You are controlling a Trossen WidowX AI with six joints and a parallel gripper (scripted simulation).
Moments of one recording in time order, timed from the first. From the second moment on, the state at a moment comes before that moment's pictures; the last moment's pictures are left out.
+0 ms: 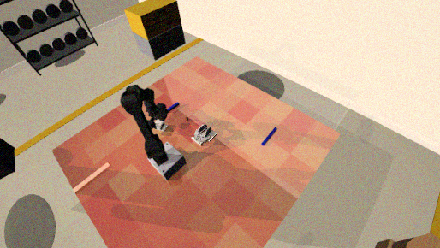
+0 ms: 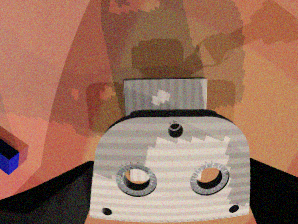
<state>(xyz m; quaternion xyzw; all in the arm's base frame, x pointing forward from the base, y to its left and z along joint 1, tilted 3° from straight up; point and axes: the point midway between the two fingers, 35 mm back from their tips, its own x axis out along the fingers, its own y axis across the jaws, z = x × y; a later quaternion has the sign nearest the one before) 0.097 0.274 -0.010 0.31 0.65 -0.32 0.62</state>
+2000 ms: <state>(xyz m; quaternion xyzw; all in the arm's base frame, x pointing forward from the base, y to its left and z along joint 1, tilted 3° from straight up) 0.185 0.209 0.035 0.18 0.70 -0.17 0.67</state>
